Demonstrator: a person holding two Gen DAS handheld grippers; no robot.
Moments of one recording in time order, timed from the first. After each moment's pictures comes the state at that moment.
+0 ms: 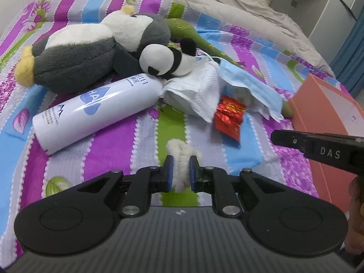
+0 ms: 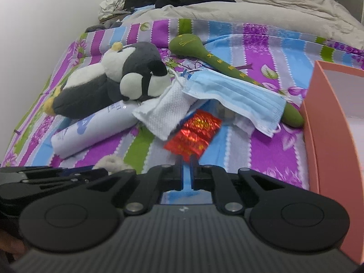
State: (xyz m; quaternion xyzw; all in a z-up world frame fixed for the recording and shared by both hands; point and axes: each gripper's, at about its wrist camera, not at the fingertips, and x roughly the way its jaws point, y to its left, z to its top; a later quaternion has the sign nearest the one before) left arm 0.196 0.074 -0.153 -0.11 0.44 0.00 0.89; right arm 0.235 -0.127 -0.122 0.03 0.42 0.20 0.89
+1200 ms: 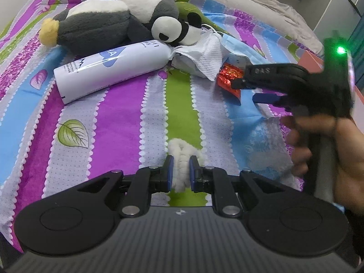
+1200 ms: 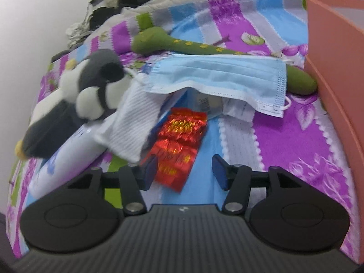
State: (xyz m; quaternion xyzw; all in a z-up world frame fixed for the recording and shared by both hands) left arm 0.136 0.072 -0.167 -0.11 0.47 0.01 0.88; right arm 0.297 -0.125 -0.192 0.16 0.43 0.14 0.88
